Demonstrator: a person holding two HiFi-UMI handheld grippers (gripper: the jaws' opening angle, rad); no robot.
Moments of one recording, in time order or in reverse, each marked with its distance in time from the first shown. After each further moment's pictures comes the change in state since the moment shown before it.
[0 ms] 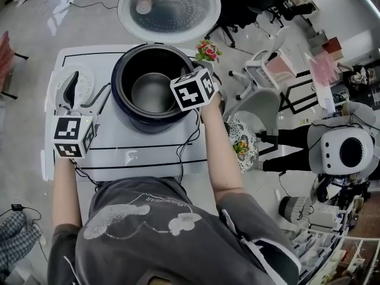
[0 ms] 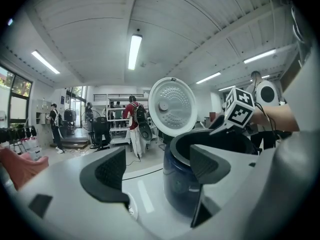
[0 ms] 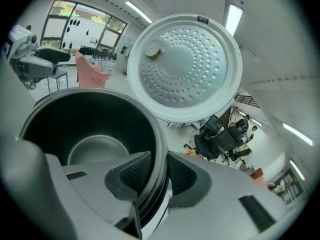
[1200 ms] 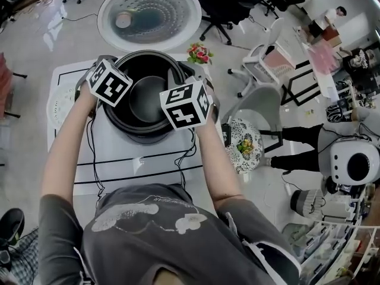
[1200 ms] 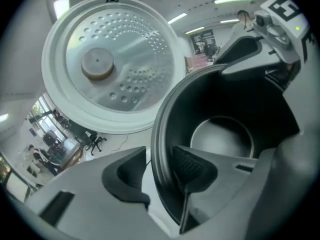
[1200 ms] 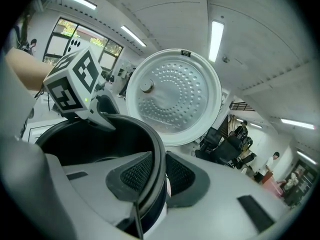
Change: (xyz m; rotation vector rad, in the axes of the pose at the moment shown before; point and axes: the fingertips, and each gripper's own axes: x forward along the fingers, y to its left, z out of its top) left arm 0.152 -0.052 -0.029 0.464 0.573 -0.172; right arm -0.043 -0.011 0.033 0.074 -0.234 -0.020
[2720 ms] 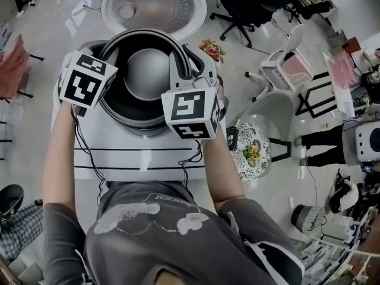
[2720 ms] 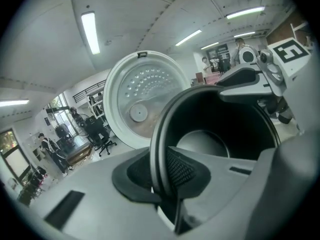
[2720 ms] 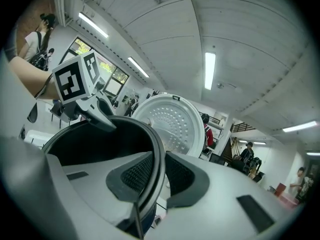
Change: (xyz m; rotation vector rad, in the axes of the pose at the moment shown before) left arm -0.092 0.020 0.040 -0.147 -0.153 0.114; right arm -0.050 -0.022 0.054 -0.026 -0.350 -0.003
